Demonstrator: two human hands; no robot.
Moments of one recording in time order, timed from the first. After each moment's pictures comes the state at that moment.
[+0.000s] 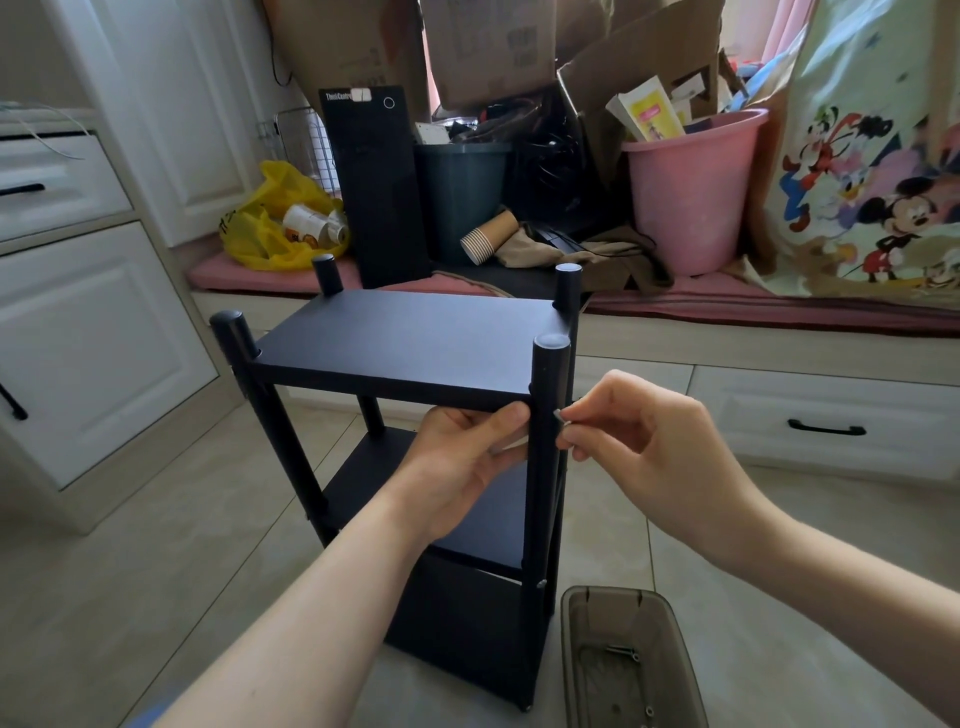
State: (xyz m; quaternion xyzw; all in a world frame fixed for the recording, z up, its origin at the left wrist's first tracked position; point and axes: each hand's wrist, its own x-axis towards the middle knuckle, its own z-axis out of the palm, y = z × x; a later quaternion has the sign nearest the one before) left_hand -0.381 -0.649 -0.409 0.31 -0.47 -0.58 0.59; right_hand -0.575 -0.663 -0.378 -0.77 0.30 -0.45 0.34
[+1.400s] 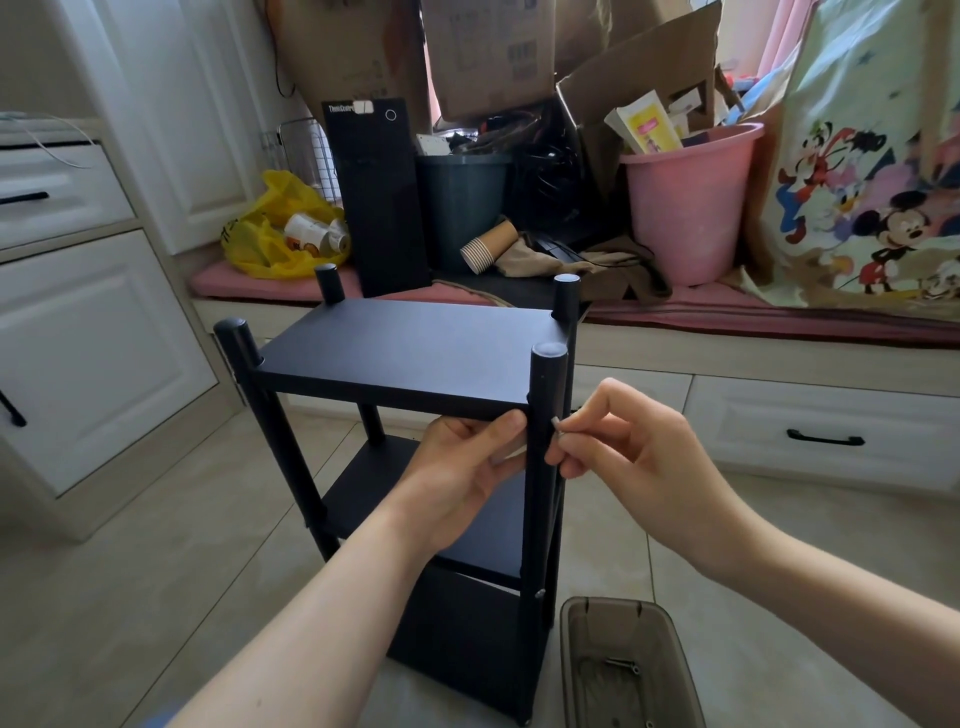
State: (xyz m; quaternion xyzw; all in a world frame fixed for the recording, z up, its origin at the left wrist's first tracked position) left_hand -0.382 -0.651 -0.413 0.30 -0.45 -0.58 0.61; right_hand -0.573 -0.664 -0.382 -0.75 0.28 -0.44 0.42
